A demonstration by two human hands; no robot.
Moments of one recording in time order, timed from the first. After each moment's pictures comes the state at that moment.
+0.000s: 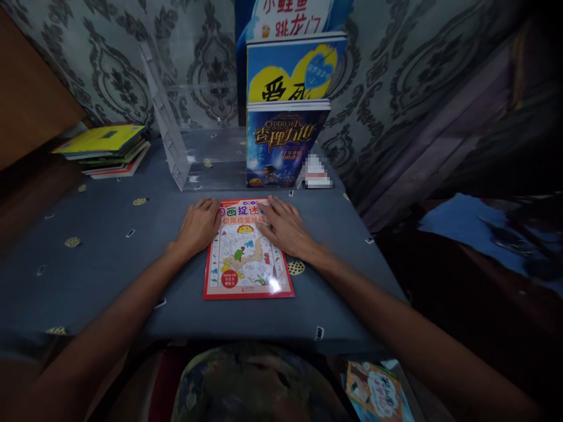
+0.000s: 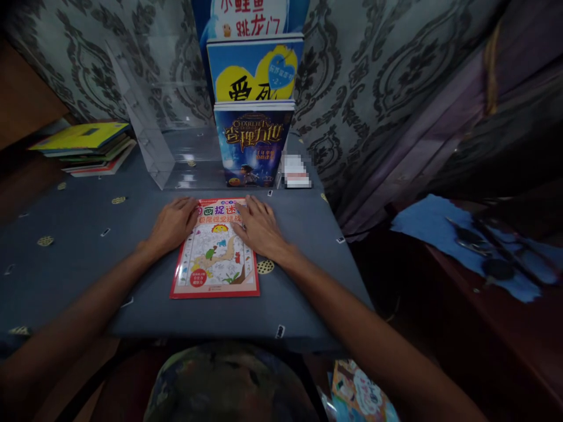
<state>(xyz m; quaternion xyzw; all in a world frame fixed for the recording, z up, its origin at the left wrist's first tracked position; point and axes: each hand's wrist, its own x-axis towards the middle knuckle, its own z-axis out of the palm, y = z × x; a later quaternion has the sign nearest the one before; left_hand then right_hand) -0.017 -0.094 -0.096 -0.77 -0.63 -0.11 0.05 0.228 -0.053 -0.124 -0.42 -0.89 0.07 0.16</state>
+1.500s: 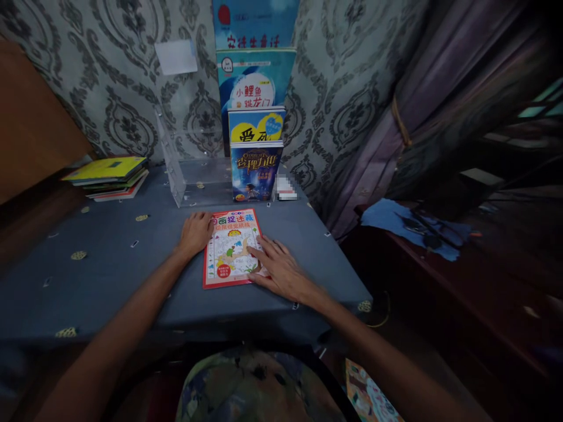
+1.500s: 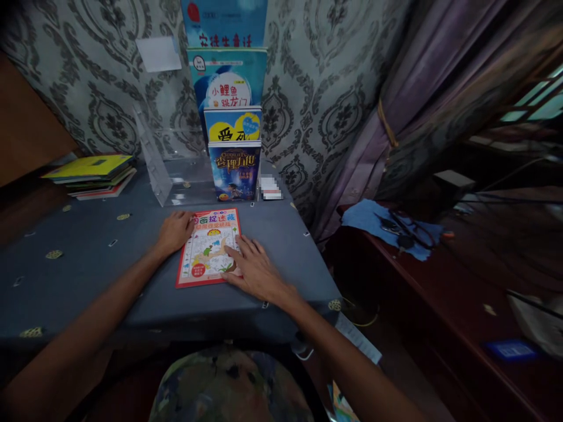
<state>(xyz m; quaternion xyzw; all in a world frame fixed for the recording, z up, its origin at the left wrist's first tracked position) -0.019 -0.101 -0.098 -0.73 -0.67 -0.10 0.06 0.254 -0.170 -0.105 -0.40 -0.90 0.10 0.12</state>
